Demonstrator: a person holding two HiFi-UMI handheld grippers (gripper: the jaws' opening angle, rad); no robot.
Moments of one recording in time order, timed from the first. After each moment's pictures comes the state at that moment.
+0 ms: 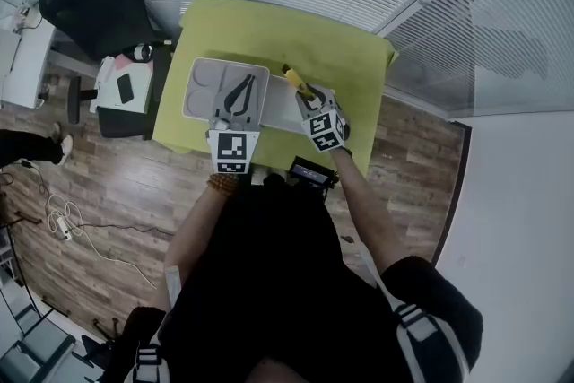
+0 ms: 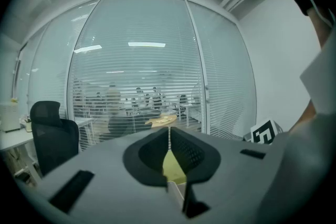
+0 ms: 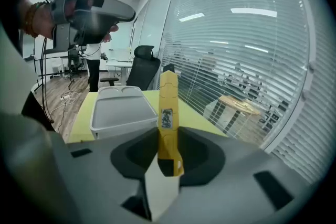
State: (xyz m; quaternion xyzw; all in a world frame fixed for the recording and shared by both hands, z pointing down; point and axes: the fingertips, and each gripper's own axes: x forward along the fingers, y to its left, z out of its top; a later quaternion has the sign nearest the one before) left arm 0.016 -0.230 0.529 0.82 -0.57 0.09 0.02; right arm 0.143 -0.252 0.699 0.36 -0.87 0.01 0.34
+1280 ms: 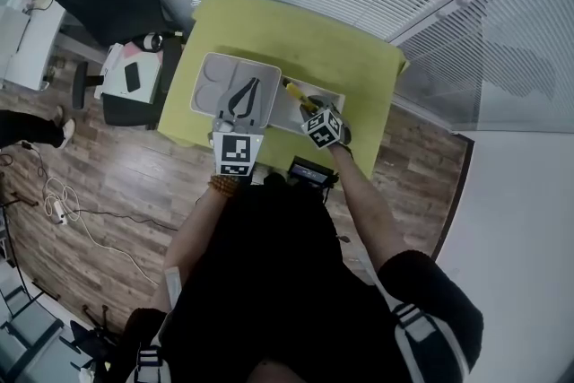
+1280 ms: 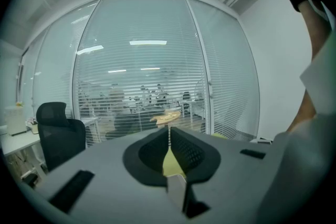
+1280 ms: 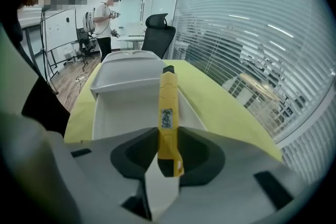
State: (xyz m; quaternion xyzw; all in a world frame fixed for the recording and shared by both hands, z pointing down) left arm -0.004 -0.224 0.541 0.80 -0.59 0.11 0.01; right arm 0.138 -0.235 0.804 0.27 -0.84 0.05 0.47
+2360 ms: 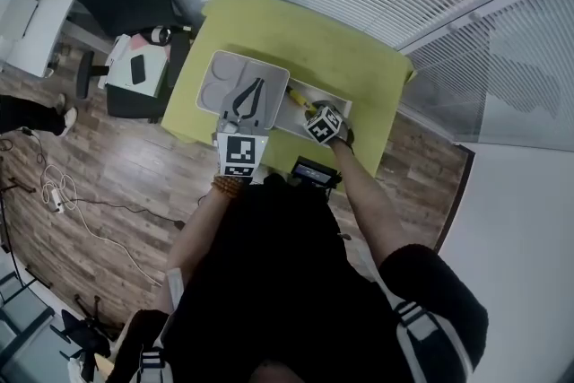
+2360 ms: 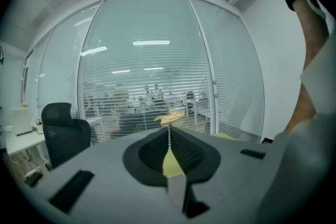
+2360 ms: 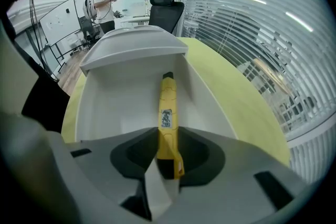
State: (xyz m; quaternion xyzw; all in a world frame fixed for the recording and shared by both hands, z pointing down) left arm -0.017 -0.225 0.541 0.79 -0.61 0.11 0.01; right arm 0.141 -0.232 0.850 0.21 -0.80 0.08 0.55
